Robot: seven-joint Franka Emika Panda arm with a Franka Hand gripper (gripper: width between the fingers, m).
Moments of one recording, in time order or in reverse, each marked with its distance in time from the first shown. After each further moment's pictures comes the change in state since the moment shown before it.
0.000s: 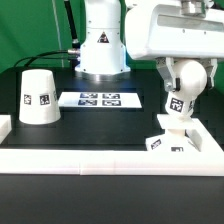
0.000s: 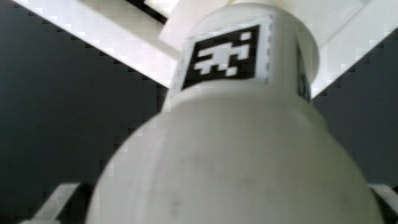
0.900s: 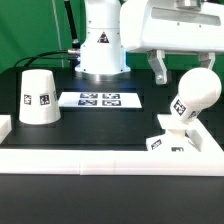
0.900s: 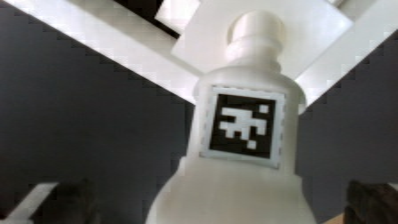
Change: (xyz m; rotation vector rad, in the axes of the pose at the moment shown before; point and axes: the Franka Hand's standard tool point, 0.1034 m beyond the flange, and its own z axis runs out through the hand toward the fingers) arm -0.006 0.004 -0.013 0.003 -0.026 0.021
